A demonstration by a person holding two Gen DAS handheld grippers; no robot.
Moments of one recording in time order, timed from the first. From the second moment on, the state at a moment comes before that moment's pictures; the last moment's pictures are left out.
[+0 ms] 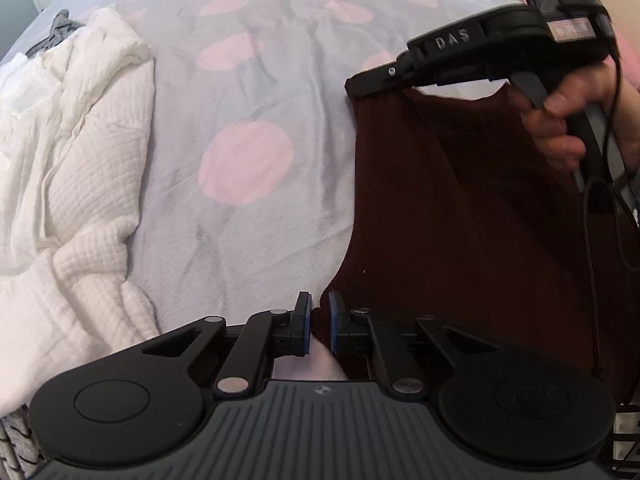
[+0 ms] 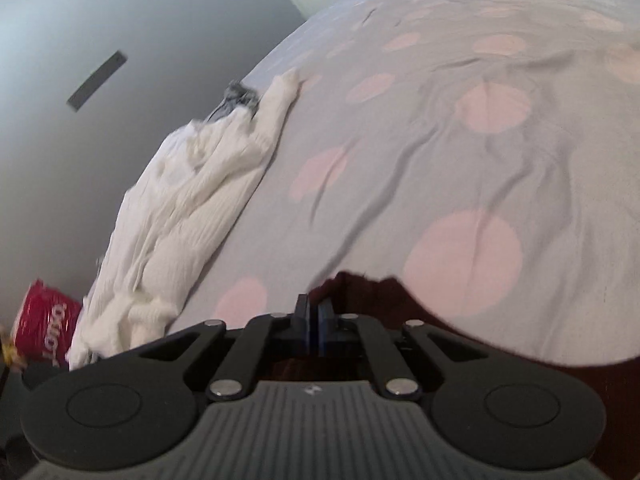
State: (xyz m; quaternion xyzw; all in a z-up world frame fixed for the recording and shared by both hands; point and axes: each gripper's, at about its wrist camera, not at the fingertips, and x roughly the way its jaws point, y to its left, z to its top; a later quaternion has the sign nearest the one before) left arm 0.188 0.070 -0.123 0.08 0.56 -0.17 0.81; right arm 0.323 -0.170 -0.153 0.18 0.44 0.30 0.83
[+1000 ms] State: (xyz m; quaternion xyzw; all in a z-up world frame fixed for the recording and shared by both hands) left arm 0.151 0.023 -0.063 0.04 0.48 -0.16 0.86; right arm 0.091 -0.450 -0.024 0.12 0.43 -0.06 0.89
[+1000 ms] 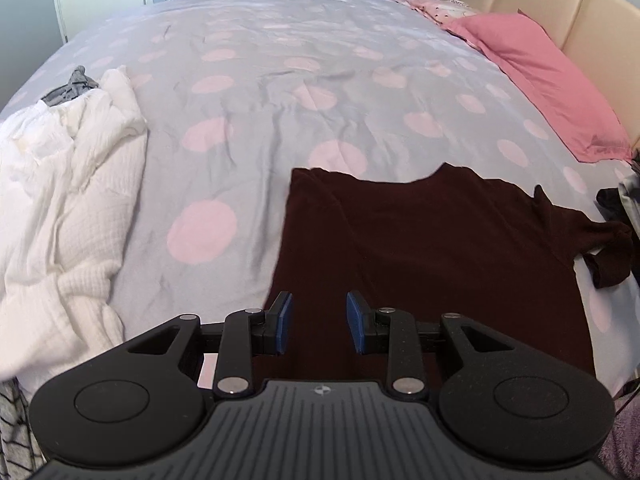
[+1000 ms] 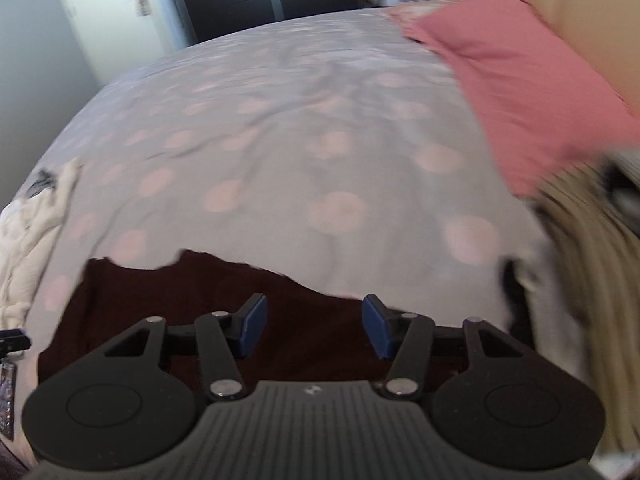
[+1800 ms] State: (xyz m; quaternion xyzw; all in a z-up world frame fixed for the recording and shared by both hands) left arm 0.093 -0.030 -0.100 0.08 0.51 -0.18 0.84; right arm 0.072 -0.453 -0.113 0.13 0.49 -0.12 0.86
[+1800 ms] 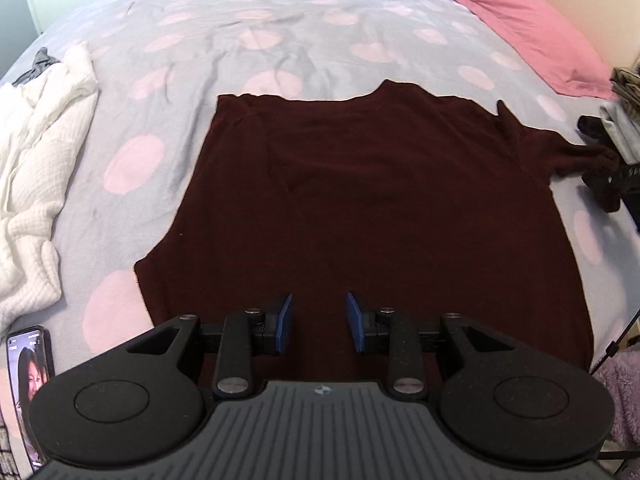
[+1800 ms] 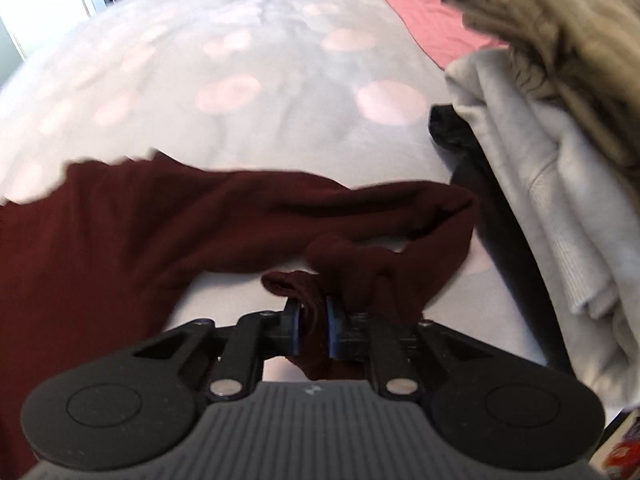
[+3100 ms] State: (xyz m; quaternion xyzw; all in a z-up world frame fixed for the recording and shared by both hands) left arm 0.054 -0.076 -0.098 0.06 0.50 -0.27 0.82; right arm -0.002 -0.334 -0.081 0.09 0.53 0.07 0.84
